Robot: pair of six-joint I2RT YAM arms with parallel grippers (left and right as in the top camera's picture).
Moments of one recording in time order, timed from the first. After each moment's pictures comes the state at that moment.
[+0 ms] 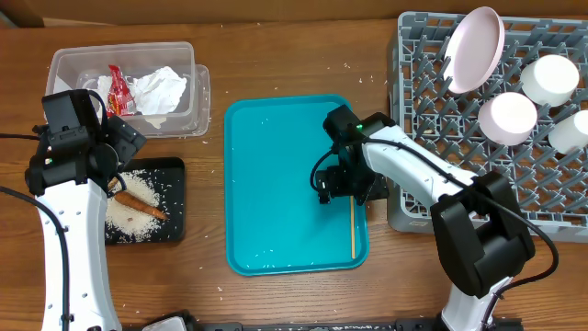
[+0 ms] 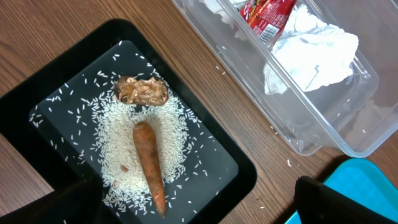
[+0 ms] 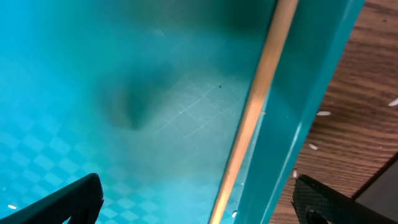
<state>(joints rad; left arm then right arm) 0.29 1.37 1.24 -0.91 -0.17 -0.63 0.52 1.94 1.33 -1.04 -0.16 0.38</state>
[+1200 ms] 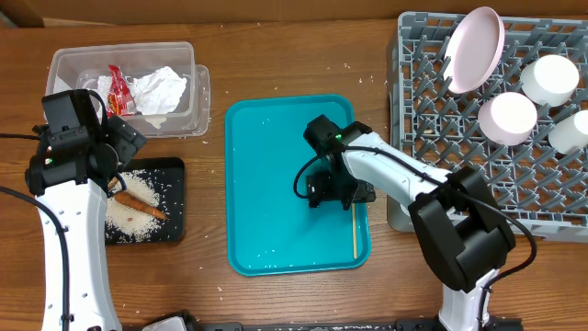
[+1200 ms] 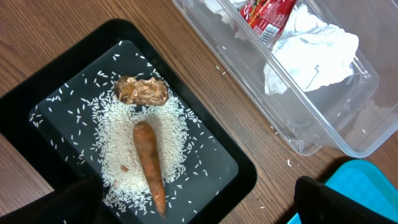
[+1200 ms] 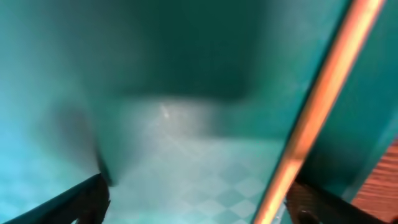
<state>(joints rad) 0.29 1.37 1.24 -0.91 -0.17 -0.63 0.60 2.02 1.35 -0.98 -0.07 0.49</state>
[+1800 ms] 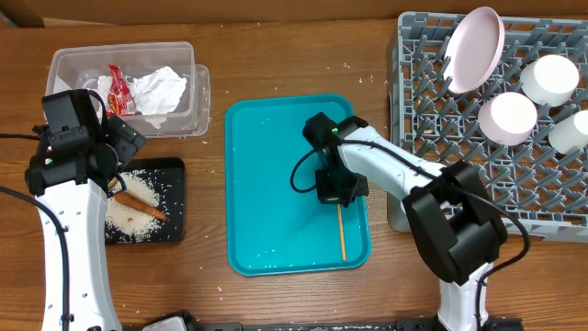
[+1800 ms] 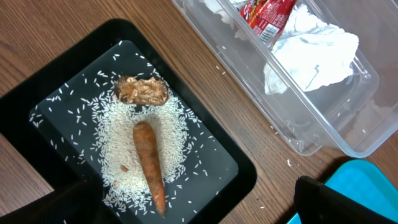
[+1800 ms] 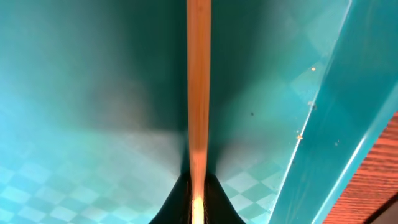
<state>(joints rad) 0.29 1.37 1.24 -0.91 -0.17 -0.63 0.60 2.06 1.43 -1.08 -0.06 0.51</state>
